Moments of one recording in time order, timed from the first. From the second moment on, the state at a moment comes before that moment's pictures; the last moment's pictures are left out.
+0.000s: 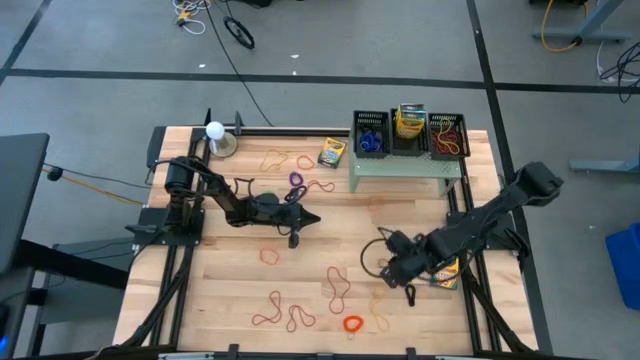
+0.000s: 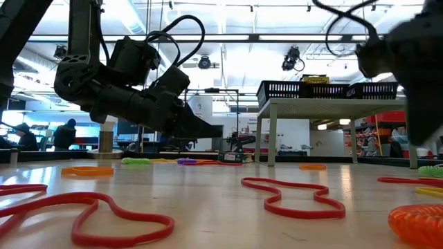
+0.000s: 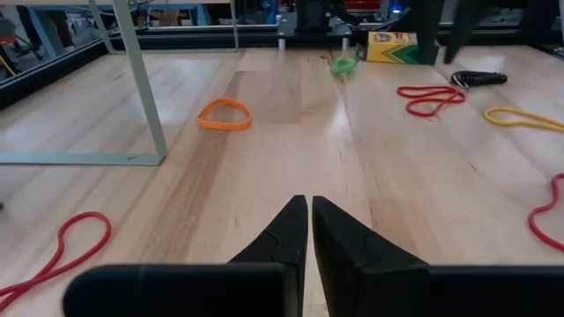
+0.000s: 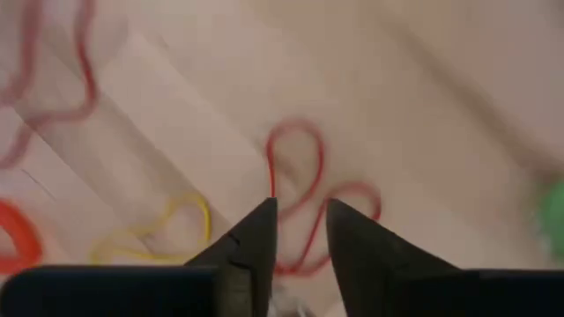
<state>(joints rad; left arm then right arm) 0.02 1.95 0.48 1.25 -0.06 0.05 0.56 1.46 0.82 -0.69 0.18 1.37</state>
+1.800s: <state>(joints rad) 0.02 1.95 0.48 1.25 -0.08 0.04 0.30 1.20 0.91 -0.76 0.33 0.92</state>
